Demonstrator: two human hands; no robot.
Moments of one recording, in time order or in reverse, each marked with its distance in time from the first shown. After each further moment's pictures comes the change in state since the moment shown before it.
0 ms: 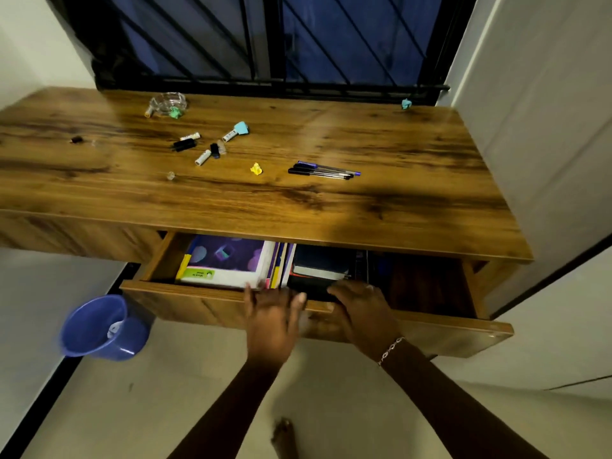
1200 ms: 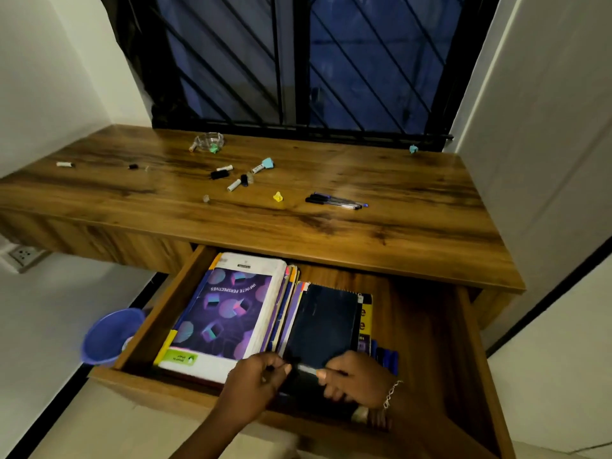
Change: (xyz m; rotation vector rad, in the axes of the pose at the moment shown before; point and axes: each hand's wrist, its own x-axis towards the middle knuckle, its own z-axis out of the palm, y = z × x) left_hand -0.061 -0.002 -0.079 -0.425 -0.547 -0.361; right_hand -0.050 -0.009 0.011 0.487 -0.617 0.103
